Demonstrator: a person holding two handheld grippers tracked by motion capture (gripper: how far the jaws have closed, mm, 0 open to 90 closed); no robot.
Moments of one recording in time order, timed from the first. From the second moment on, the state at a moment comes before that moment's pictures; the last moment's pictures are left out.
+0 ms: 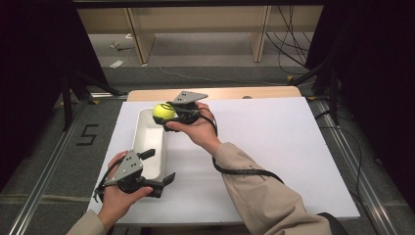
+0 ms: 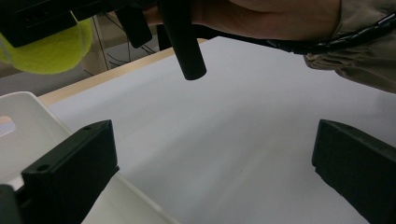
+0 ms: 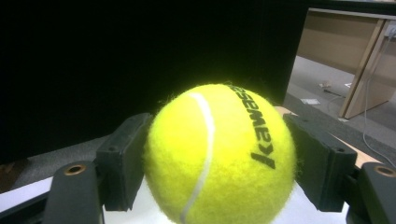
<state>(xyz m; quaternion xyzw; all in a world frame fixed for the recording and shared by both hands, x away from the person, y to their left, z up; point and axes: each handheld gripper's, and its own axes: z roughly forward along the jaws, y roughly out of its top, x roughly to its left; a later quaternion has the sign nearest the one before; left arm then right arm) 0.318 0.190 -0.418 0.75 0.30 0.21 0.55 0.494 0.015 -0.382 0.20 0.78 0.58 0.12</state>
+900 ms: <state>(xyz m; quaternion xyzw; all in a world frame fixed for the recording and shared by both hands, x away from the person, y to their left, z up) 0.317 0.190 -0.418 0.75 0.30 0.21 0.55 0.493 0.027 -0.388 0.20 0.78 0.58 0.12</state>
